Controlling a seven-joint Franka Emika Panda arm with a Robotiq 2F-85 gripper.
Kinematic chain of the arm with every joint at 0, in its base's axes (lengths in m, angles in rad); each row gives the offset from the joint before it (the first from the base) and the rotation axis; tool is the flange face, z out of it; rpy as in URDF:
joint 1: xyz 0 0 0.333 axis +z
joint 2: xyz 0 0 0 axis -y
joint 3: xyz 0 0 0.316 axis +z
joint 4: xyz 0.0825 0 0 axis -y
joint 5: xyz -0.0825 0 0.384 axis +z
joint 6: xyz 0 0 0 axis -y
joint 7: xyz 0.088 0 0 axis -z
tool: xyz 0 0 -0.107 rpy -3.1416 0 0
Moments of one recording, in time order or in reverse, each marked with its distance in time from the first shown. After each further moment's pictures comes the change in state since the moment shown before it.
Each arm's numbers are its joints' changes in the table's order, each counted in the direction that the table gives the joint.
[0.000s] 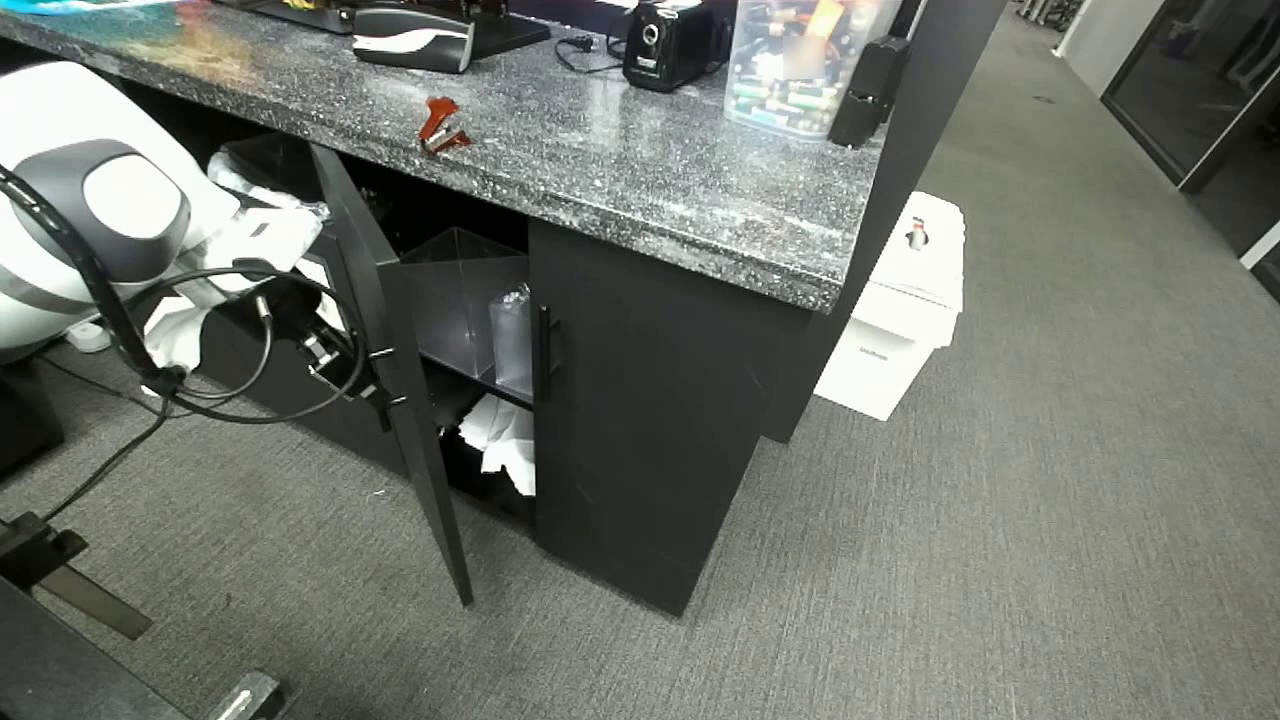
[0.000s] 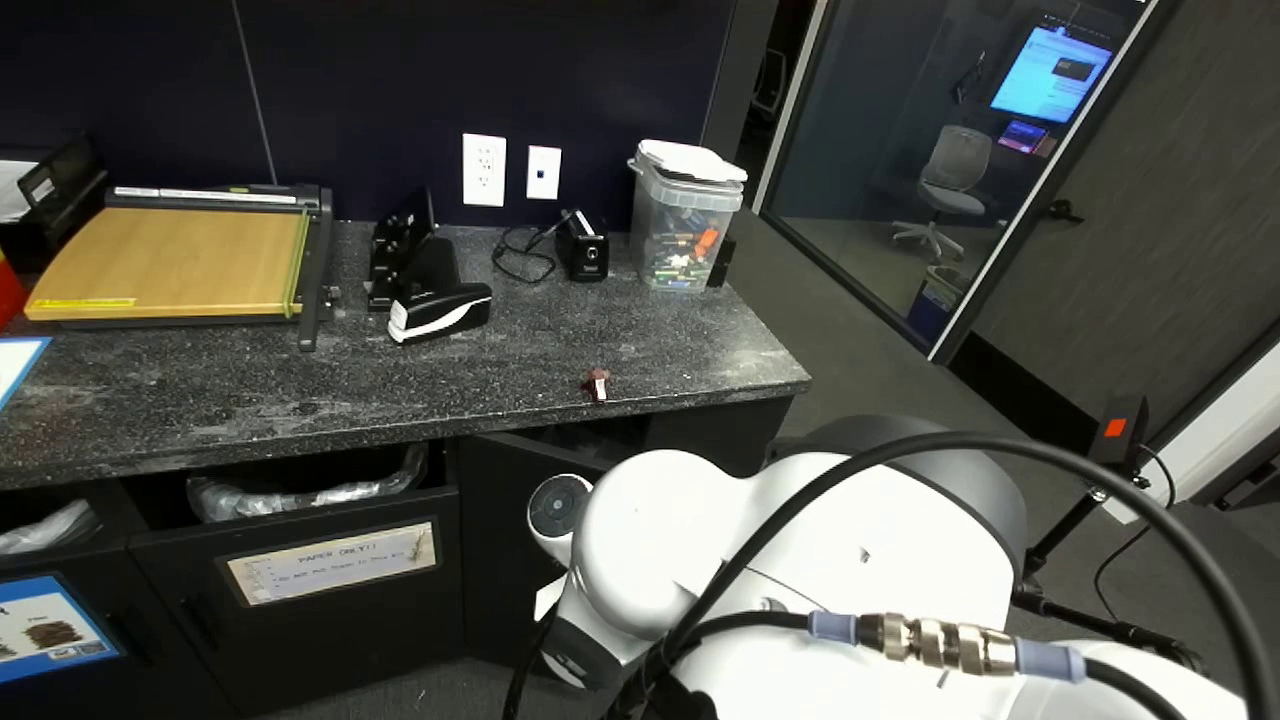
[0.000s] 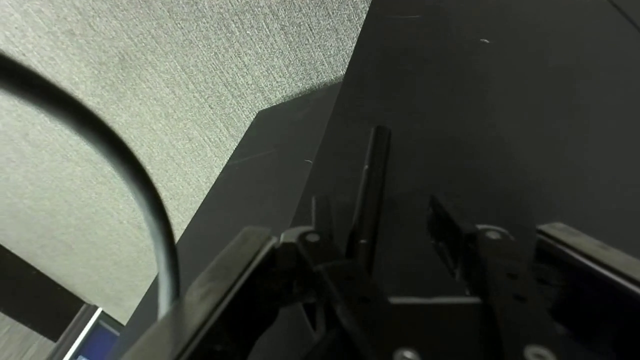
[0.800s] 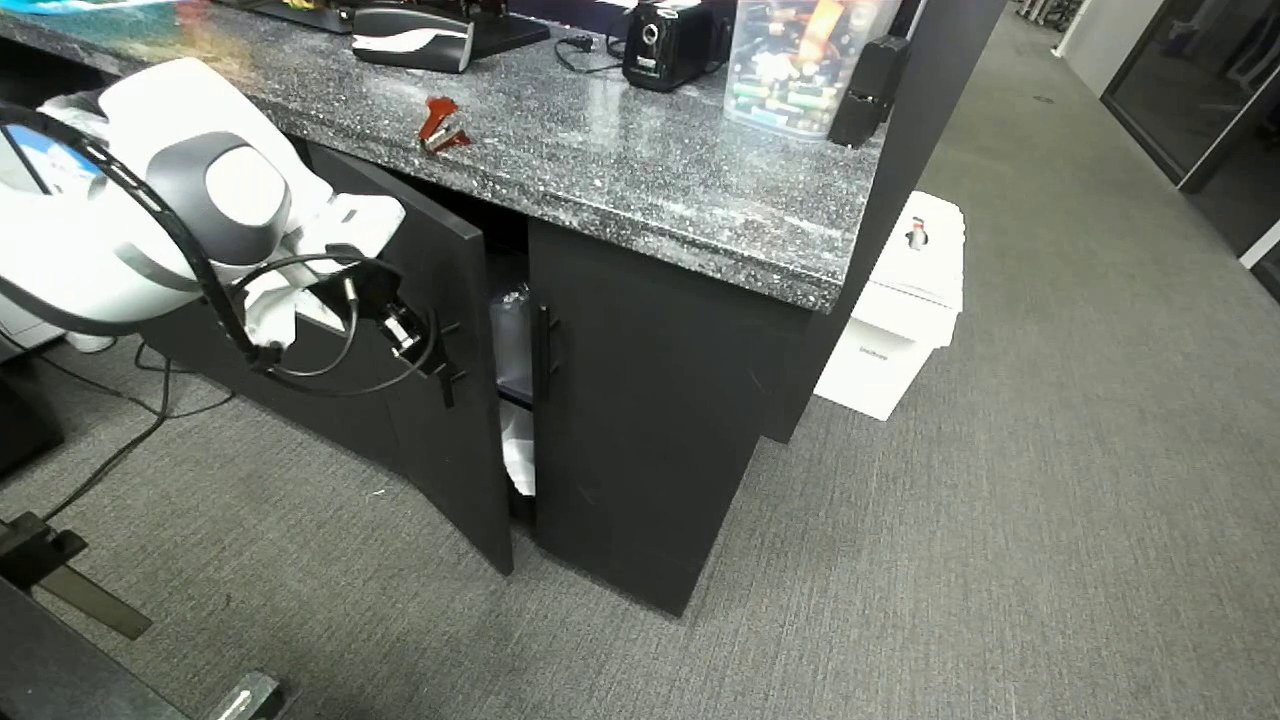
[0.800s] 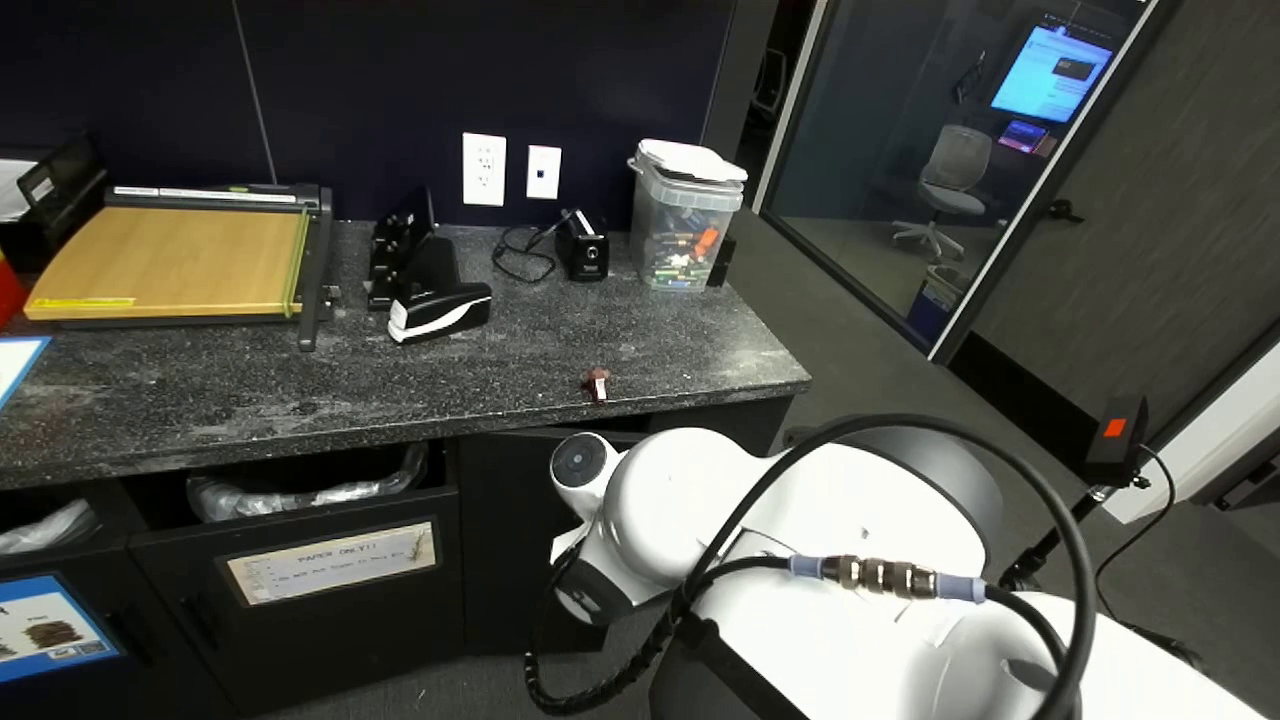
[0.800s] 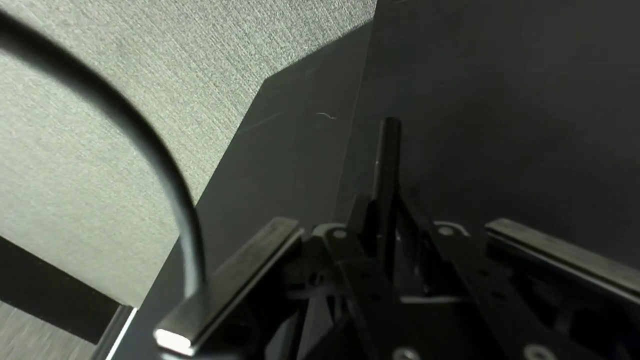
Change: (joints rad) arm -0.125 -0.087 -0.020 0.208 0.027 -0.074 0.015
